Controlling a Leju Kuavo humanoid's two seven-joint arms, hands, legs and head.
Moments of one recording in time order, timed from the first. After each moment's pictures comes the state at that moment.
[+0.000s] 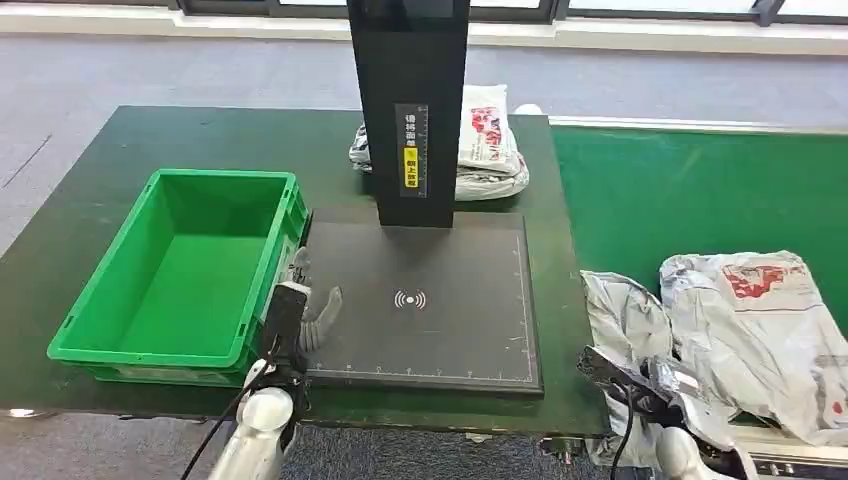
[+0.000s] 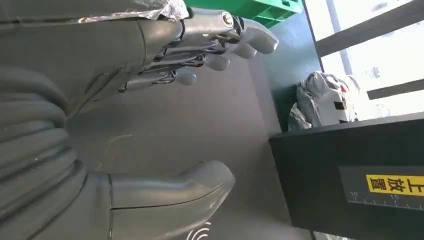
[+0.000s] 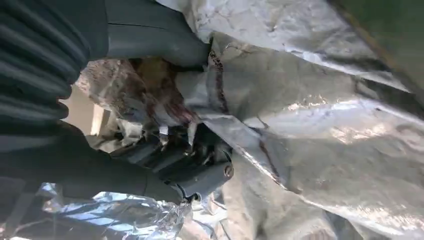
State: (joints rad) left arm -0.18 -0.19 -0.15 -1.13 -0.31 0.16 -0.32; right arm -0.06 -0.26 -0.15 -1.23 1.01 0.21 0.27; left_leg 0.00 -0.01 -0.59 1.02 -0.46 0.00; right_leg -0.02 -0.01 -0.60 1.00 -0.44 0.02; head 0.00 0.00
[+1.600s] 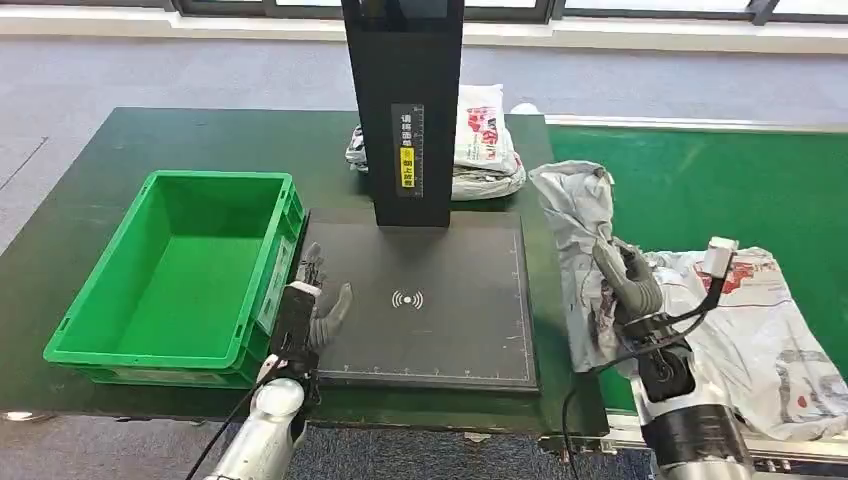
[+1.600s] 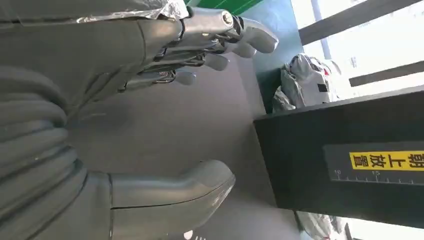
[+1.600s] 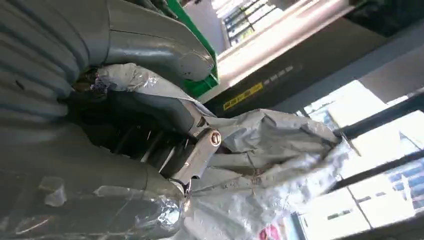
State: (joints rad) left arm -0.27 -0.20 -0.15 -0.93 -0.25 0.16 -0.49; right arm -0.37 -0.11 -0.20 -1.10 -0.68 0.56 -0.10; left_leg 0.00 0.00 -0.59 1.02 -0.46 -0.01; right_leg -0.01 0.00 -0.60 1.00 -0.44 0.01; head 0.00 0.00
